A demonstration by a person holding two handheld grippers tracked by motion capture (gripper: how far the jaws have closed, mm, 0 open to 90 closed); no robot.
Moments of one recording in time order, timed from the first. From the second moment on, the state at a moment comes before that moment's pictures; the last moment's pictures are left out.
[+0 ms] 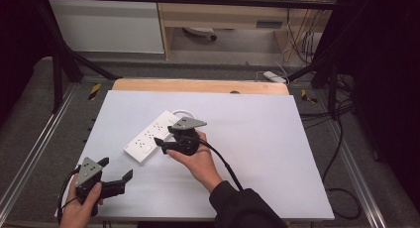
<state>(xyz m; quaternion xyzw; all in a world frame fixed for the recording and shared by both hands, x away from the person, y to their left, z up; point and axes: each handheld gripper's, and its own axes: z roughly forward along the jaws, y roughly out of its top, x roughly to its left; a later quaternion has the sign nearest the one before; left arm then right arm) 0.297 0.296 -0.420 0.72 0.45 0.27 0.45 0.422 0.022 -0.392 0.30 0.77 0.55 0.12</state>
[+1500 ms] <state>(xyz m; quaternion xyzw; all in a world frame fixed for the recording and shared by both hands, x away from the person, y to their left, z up) 0.297 0.297 -0.421 0.72 0.45 0.27 0.45 0.419 -0.145 -0.343 0.35 0.73 0.55 0.20</state>
